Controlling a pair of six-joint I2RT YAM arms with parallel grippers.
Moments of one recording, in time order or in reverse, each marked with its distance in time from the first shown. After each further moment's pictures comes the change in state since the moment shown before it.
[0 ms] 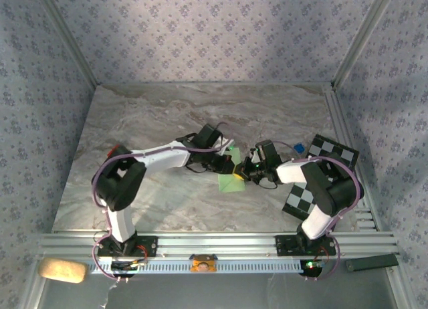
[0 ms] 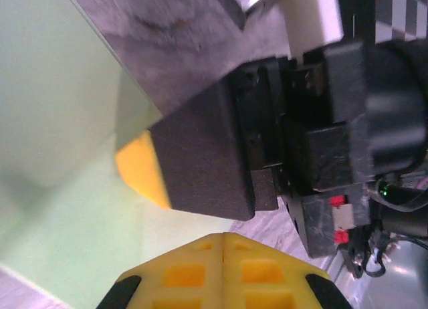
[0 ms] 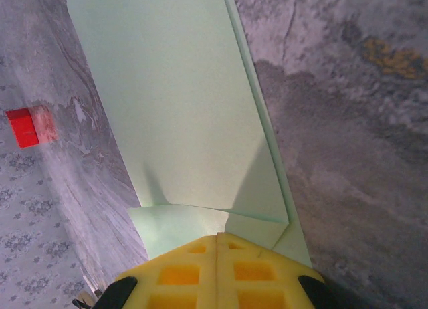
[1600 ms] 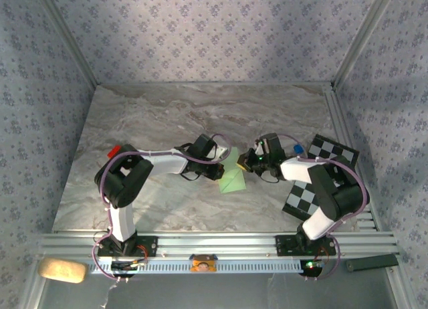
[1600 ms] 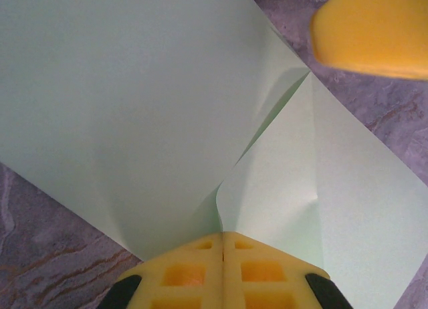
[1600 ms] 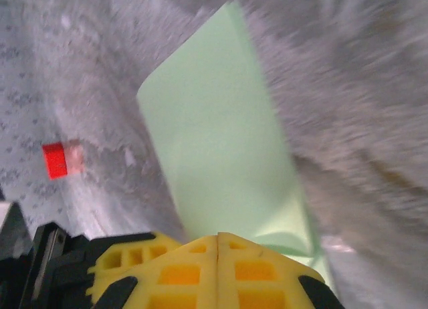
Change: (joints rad) left arm 0.028 0.020 -0.168 0.169 -0.237 0.233; right arm -0.029 -0.059 0.051 -0.018 0.037 -0.002
